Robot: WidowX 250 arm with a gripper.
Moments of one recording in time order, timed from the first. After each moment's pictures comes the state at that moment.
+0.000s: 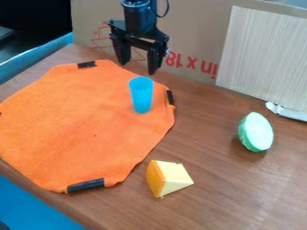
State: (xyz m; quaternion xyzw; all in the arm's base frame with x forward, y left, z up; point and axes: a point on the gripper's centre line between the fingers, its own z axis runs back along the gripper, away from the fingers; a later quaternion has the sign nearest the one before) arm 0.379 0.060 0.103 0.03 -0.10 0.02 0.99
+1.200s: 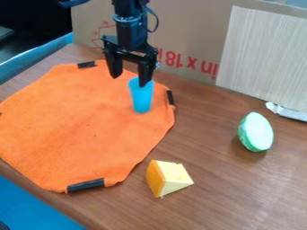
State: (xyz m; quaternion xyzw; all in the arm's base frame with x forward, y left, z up) arm 0.373 0.076 0.075 0.02 -0.05 0.02 1.00
